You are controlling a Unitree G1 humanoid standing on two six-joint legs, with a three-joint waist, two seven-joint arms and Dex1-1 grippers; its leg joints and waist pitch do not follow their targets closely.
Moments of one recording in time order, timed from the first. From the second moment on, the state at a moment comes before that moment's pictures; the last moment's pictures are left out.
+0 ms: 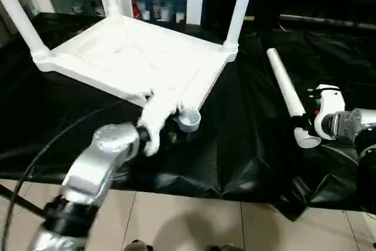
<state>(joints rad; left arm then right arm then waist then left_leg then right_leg) -0.40 0.30 -0.15 -0.10 -0.19 0.57 -0.68 -0.96 -0.55 -0.23 1.28 0.09 0.60 0.40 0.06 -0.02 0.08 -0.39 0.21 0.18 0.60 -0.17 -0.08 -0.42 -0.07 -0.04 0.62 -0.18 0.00</state>
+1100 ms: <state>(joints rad) -0.78 0.03 0.29 0.19 -0.68 0.89 -0.48 -0.34 -0.11 -0.10 0.07 0.25 0.00 0.49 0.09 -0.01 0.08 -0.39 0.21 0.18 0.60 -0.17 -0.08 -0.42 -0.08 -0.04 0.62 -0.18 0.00</state>
